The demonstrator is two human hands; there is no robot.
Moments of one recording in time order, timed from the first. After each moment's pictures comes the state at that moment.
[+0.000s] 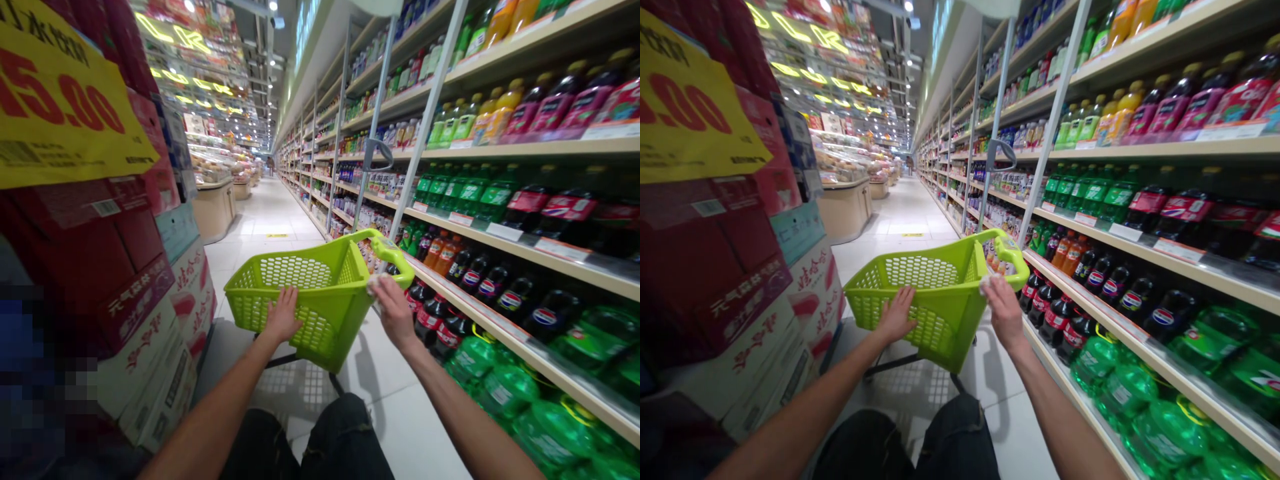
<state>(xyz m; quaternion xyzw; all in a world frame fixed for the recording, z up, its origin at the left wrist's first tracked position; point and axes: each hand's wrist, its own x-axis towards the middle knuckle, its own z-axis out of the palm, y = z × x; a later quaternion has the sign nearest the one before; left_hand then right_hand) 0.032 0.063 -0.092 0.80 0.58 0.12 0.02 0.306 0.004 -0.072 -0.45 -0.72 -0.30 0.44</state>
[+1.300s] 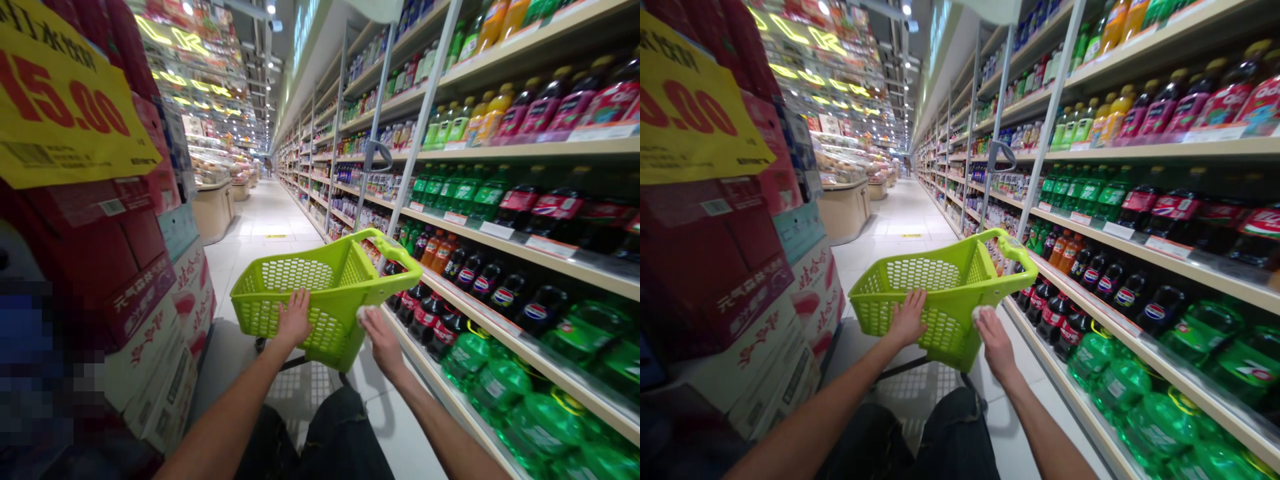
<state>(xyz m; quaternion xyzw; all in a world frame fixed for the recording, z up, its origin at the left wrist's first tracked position) 0.063 0.038 -0.091 0.81 0.57 0.13 0.00 0.300 -0.026 -0.142 -0.45 -0.76 -0.24 0.41</state>
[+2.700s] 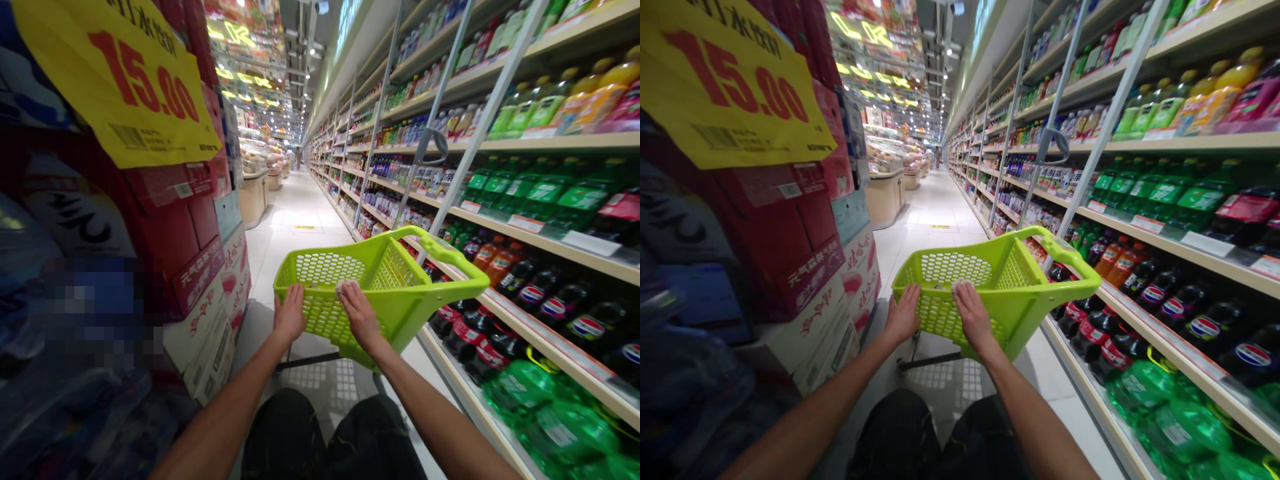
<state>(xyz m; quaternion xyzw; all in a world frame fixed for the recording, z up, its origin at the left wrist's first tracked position) -0.033 0.048 -0.117 0.75 0.64 0.14 -0.04 0.179 0.047 -0.136 -0.37 -0.82 -0.25 0.36</state>
